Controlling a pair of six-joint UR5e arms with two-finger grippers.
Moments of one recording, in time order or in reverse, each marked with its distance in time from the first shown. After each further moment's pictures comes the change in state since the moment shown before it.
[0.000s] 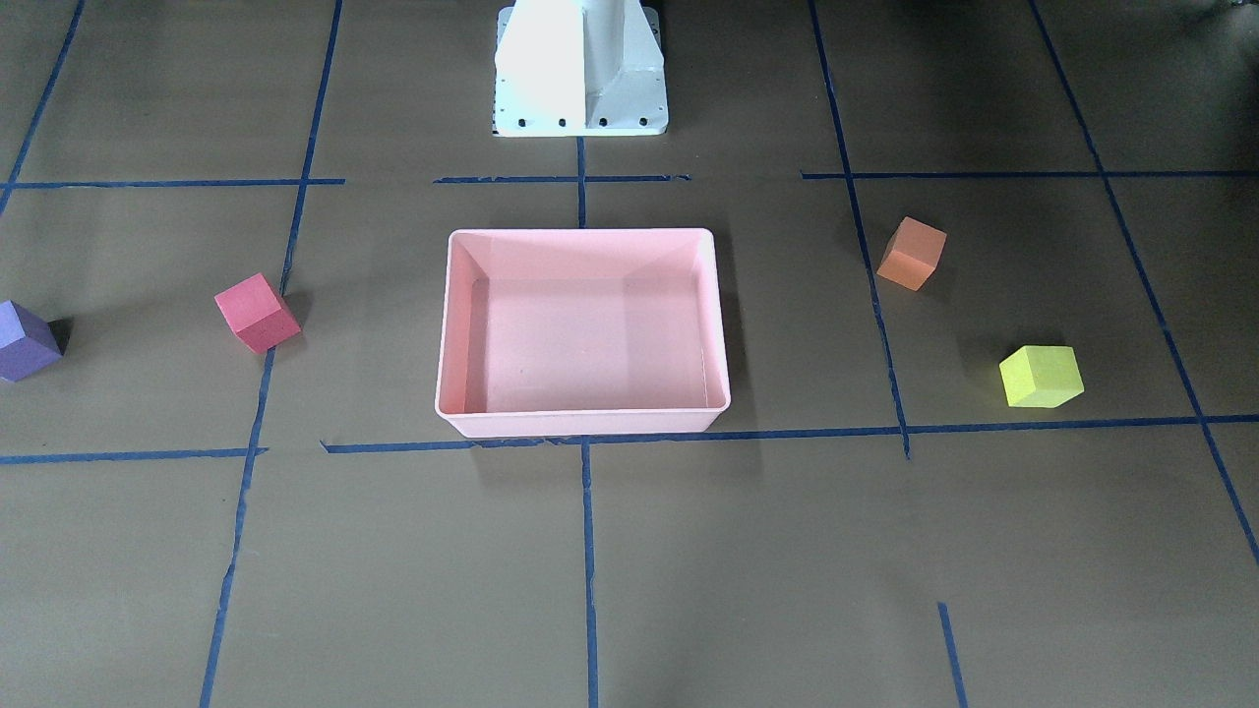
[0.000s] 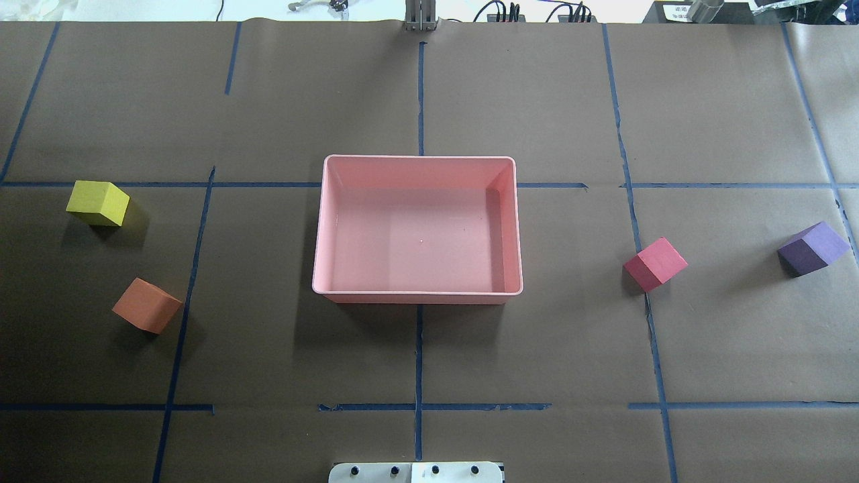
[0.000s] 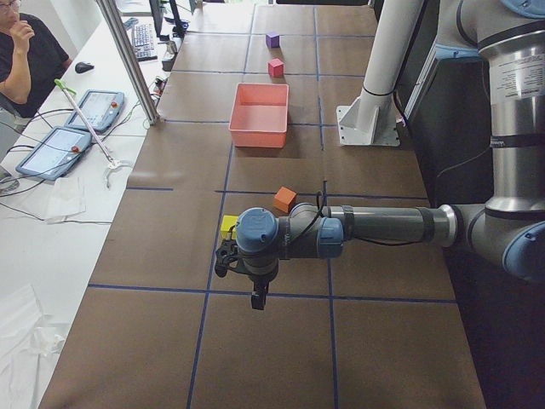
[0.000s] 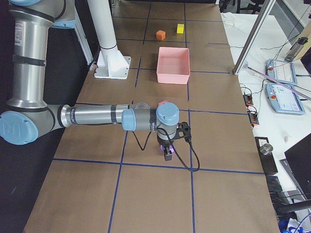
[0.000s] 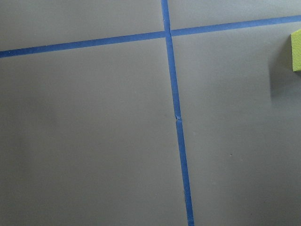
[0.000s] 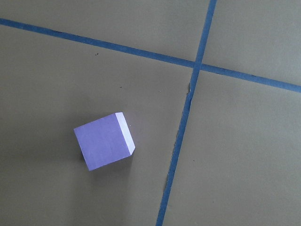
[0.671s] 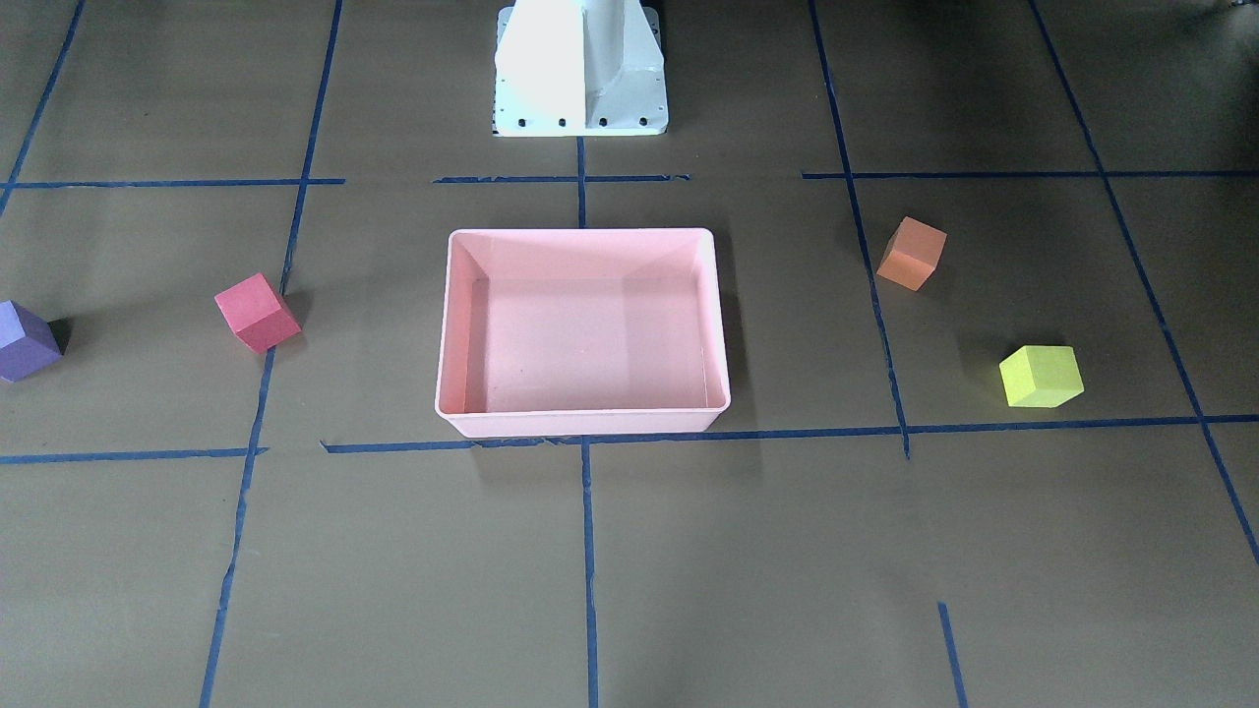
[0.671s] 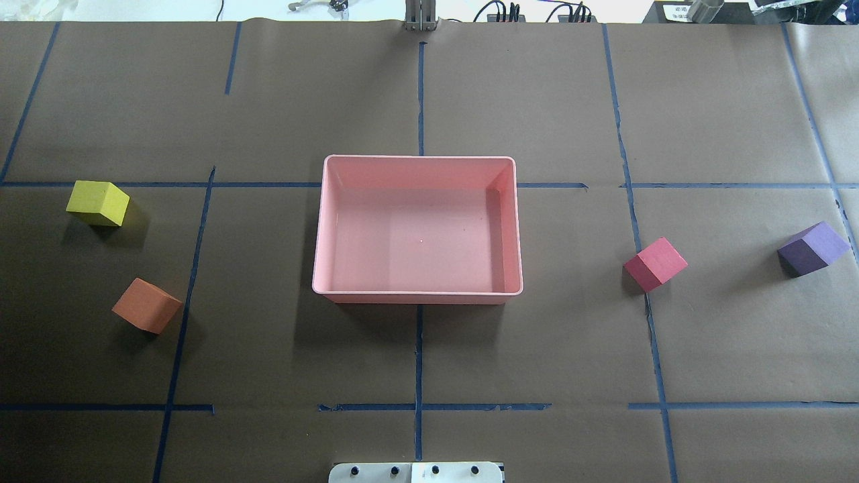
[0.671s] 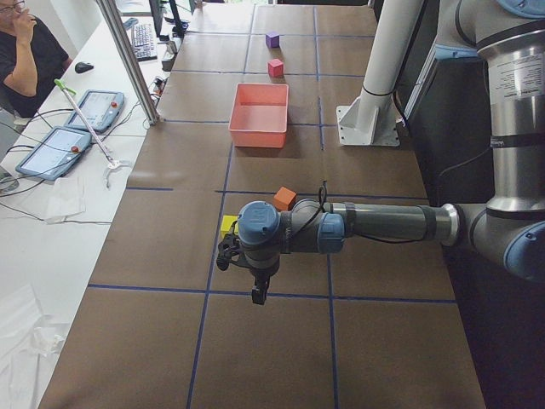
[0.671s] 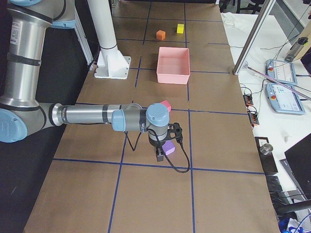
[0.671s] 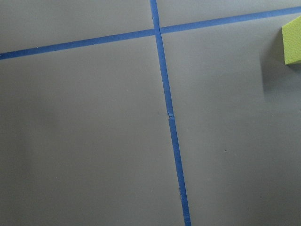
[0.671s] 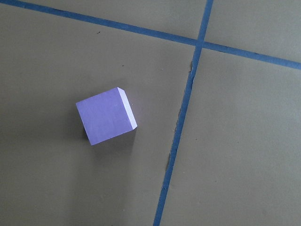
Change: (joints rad) left arm 0.023 0.030 -0.030 -0.012 0.007 0.005; right arm 0.002 -0.087 0.052 0.045 0.005 0.002
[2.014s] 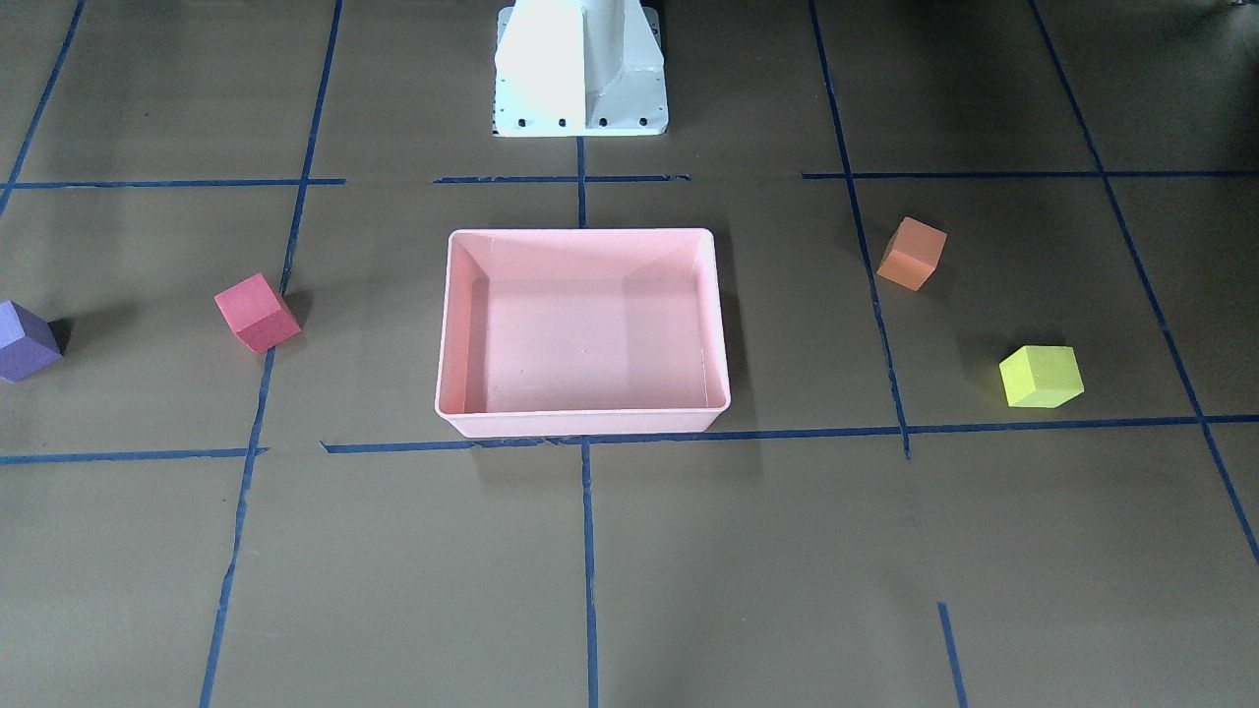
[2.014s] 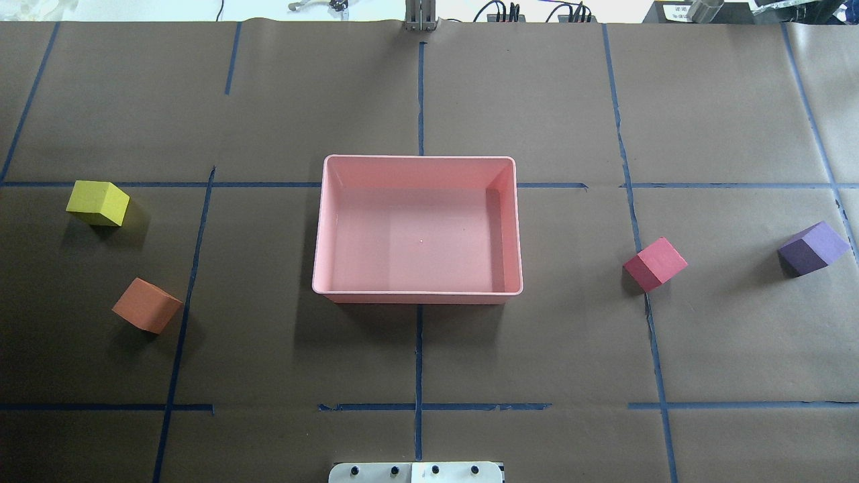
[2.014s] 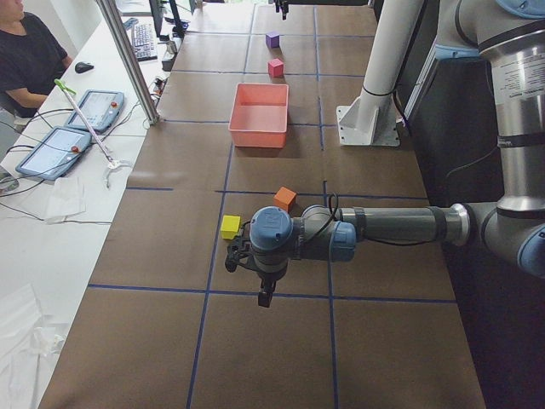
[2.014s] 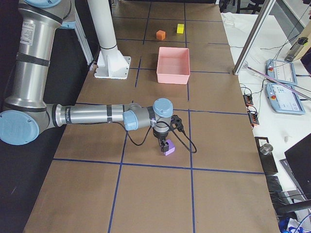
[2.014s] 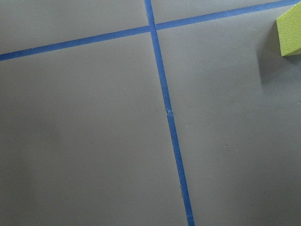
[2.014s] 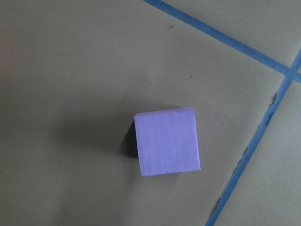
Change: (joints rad) left arm 0.003 0.036 -0.003 -0.087 -0.013 -0.014; right arm -0.266 0.029 -0.039 0.201 -0.070 0.060
